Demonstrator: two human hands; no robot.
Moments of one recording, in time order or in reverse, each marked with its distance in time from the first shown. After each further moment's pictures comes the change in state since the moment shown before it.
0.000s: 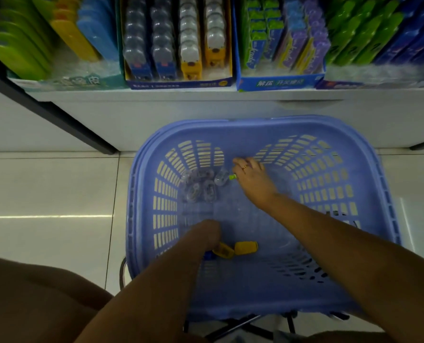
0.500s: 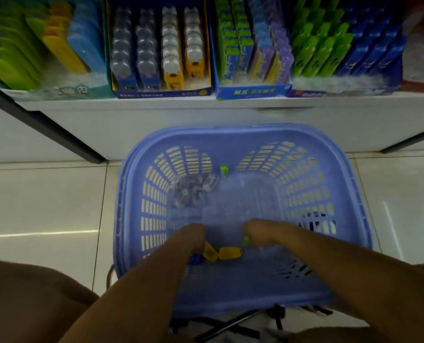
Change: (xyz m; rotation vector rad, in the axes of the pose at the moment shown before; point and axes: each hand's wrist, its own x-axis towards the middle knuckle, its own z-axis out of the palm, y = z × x) left_hand -0.004 -0.002 -0.002 -0.026 0.058 -0.013; right_hand -0.086 0.003 0.000 0.179 -0.961 0.111
